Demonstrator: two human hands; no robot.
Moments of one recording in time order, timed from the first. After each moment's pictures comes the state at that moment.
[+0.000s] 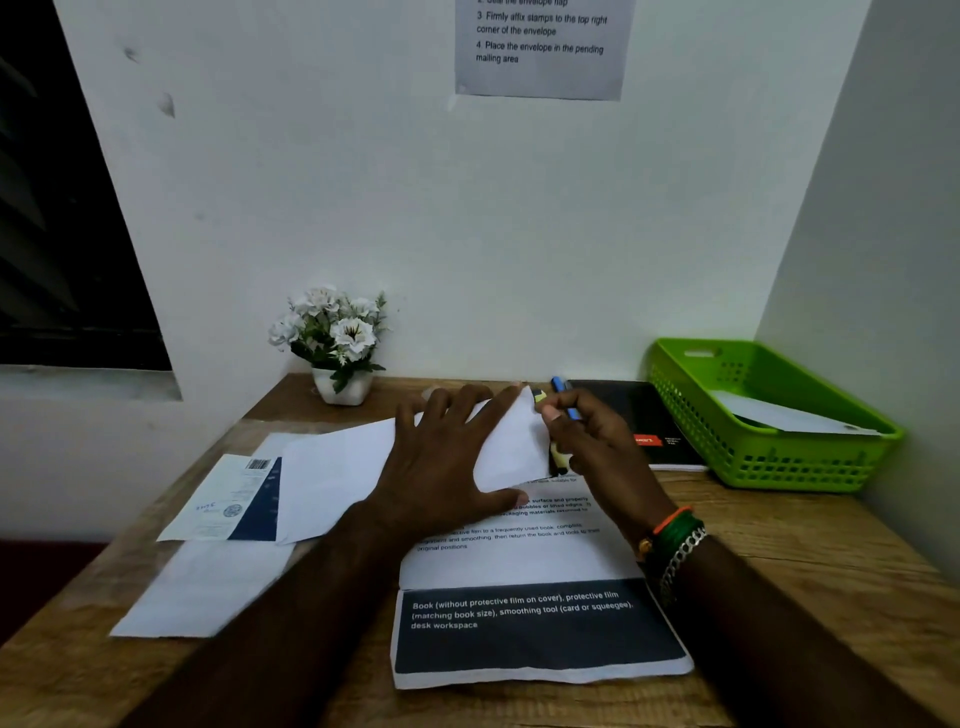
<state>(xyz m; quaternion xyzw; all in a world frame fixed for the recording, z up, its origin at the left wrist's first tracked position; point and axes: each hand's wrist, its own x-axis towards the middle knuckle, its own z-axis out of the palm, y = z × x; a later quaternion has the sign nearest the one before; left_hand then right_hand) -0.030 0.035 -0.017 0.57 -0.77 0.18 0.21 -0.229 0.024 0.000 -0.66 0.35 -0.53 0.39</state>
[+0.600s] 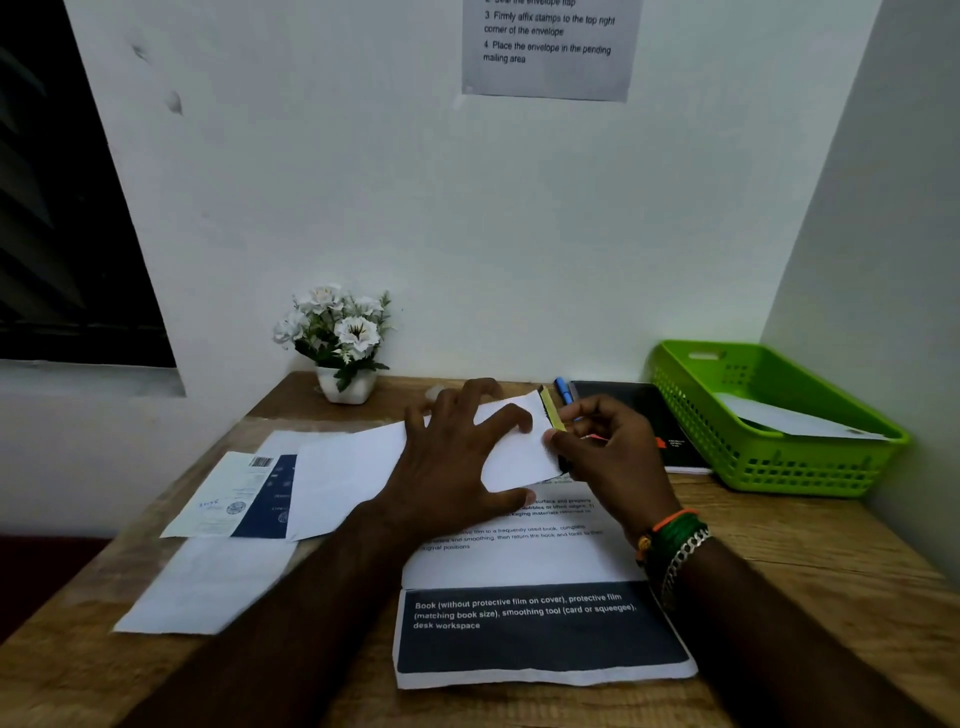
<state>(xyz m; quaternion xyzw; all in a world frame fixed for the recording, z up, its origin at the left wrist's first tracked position) -0.036 0.041 -0.014 0.55 -0.79 0.13 0.25 -0.230 0.018 -0.004 -0.61 0.42 -0.56 0.37</state>
